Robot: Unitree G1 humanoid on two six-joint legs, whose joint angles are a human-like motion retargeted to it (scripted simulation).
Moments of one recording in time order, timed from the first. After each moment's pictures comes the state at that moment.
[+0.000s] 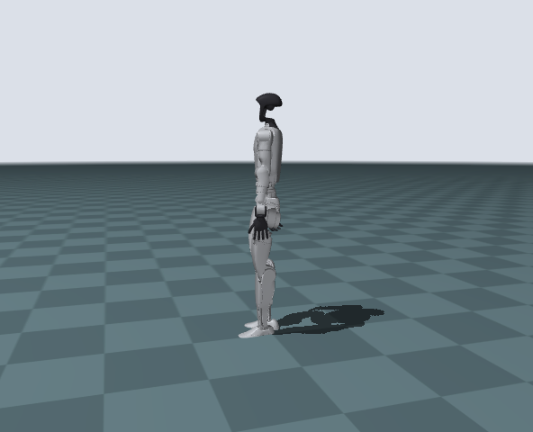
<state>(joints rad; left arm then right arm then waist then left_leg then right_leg) 0.04 0.07 0.35 1.47 0.19 0.09 -0.14 0.00 -0.15 0.14 1.45 -0.67 0.23 0.21 -0.31 0.05 -0.06 -0.11 -0.01 0.21 0.02 0.02 -0.03 -0.04 0.08 -0.50 0.02 -0.05 -0.12</state>
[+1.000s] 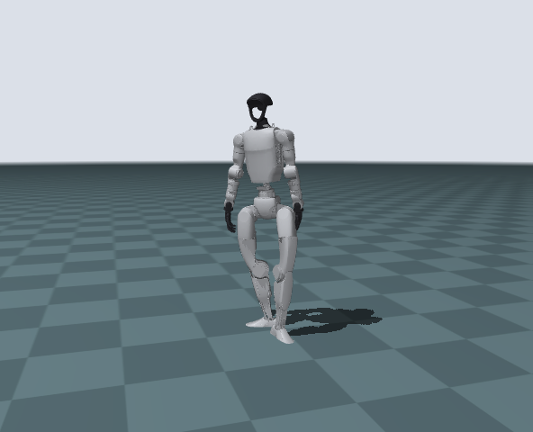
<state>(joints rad) 0.12 0.06 0.42 1.63 0.16 0.11 -0.22 -0.03 -0.26 0.05 1.46 -0.55 0.25 0.15 -0.23 0.03 -0.05 -0.19 0.14 0.87 0.10 0.11 0.04 0.10 -0.06 -1.23 0.03 -0.20 0.06</state>
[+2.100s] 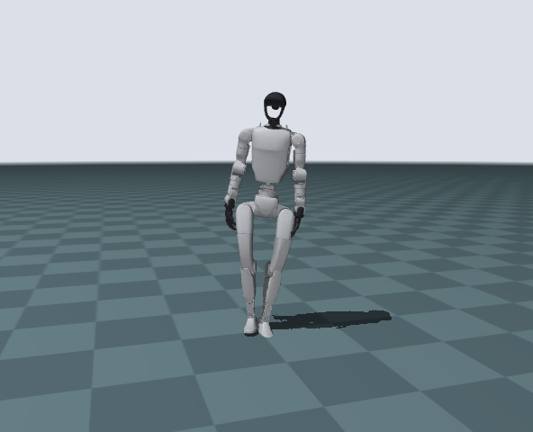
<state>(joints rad) -0.06 0.11 0.44 1.54 0.13 0.12 -0.28 0.04 -0.14 0.07 1.36 -0.56 0.19 0.26 -0.16 0.01 0.00 -0.08 -0.05 0.33 -0.01 0.04 0.06 -0.16 0.13 -0.11 0.19 -0.18 0.00</state>
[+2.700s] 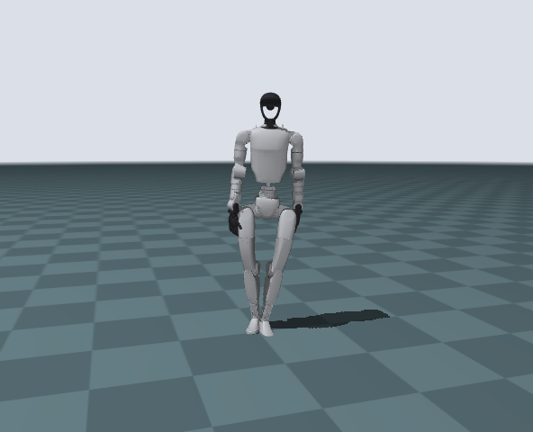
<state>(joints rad) 0.05 0.06 0.35 1.61 0.30 0.16 -0.11 -0.01 -0.10 0.10 1.34 -0.55 0.18 0.27 -0.04 0.03 -0.08 -0.08 -0.11 0.25 0.02 0.00 0.12 -0.05 0.08 -0.31 0.08 -0.16 0.00</state>
